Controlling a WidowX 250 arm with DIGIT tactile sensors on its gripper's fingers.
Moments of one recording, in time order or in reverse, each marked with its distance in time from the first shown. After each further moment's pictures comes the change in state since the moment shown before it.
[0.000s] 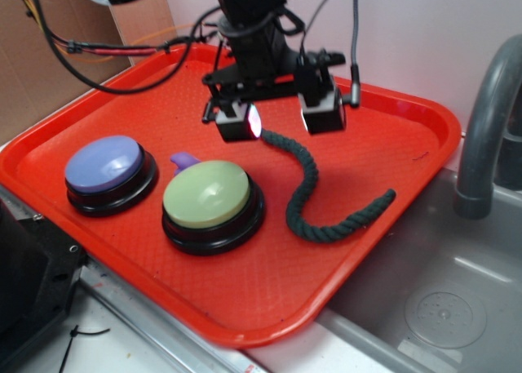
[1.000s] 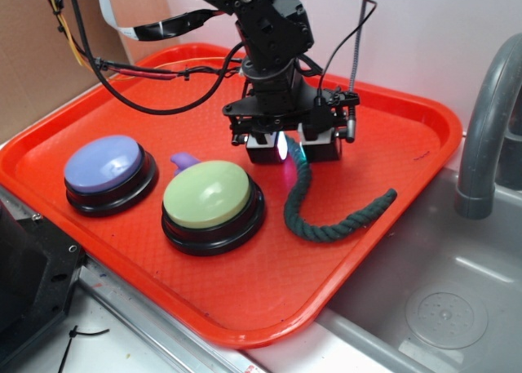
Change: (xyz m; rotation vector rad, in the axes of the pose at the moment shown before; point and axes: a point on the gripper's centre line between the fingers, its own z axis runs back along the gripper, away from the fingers) arm -0.004 -0.006 -0.024 -0.021 -0.017 -0.021
